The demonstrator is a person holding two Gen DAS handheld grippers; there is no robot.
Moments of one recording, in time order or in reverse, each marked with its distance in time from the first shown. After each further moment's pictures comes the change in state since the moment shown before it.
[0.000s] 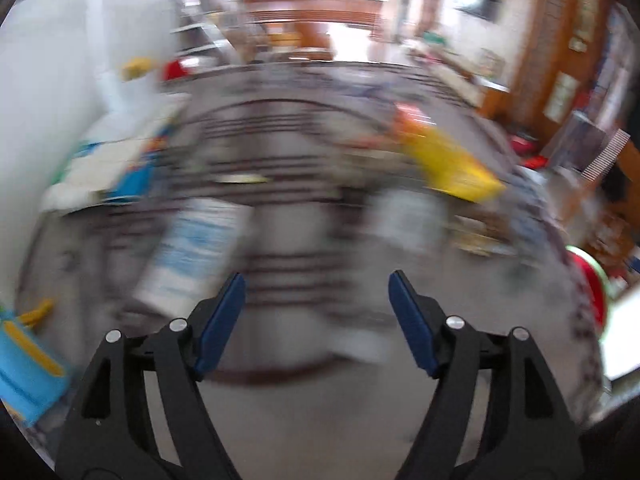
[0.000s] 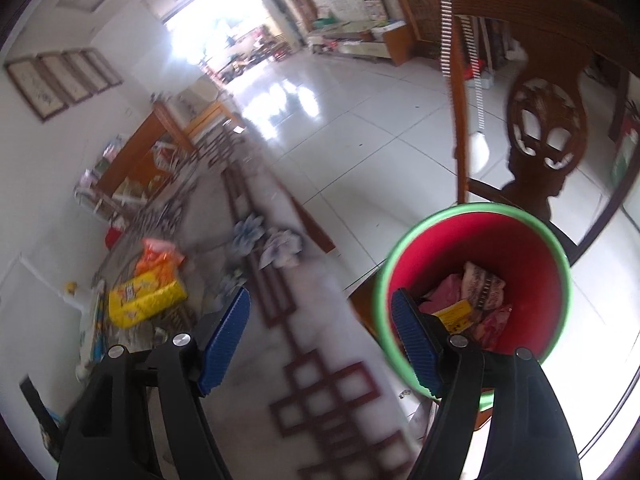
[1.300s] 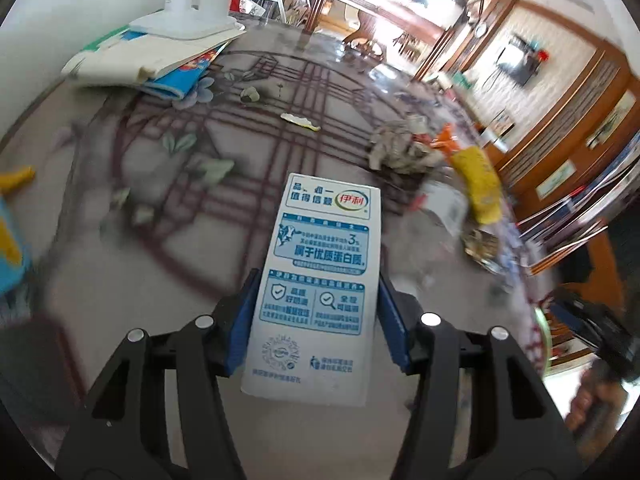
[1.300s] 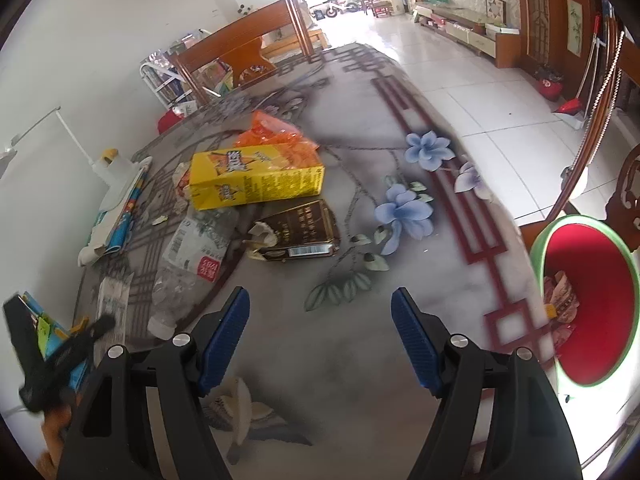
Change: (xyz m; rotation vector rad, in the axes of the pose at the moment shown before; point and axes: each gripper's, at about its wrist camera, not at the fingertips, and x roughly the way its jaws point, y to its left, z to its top) left arm -0.018 0.057 -0.060 -0.347 0.052 -0.215; right arm 0.054 0.155 -0.074 -0.336 0.182 0.107
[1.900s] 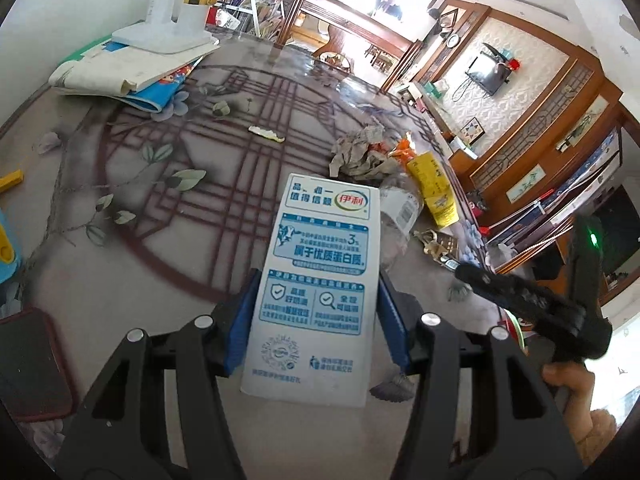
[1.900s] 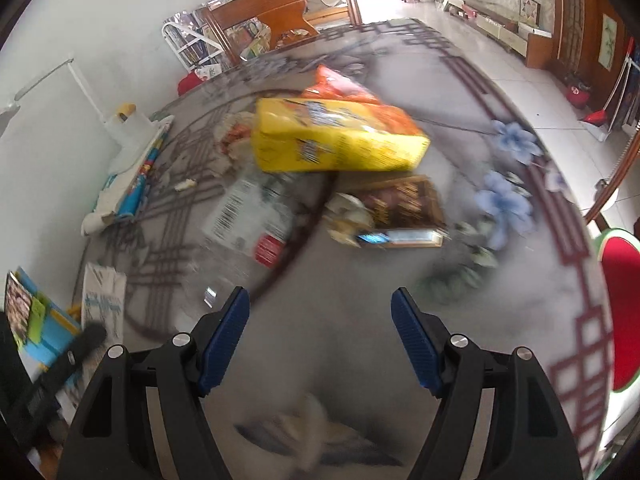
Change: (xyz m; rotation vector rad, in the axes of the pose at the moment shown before) left arm -0.017 -0.010 0.002 0.027 -0.040 -0.105; right arm 0.054 0.080 0.002 -0.078 0.081 0.020
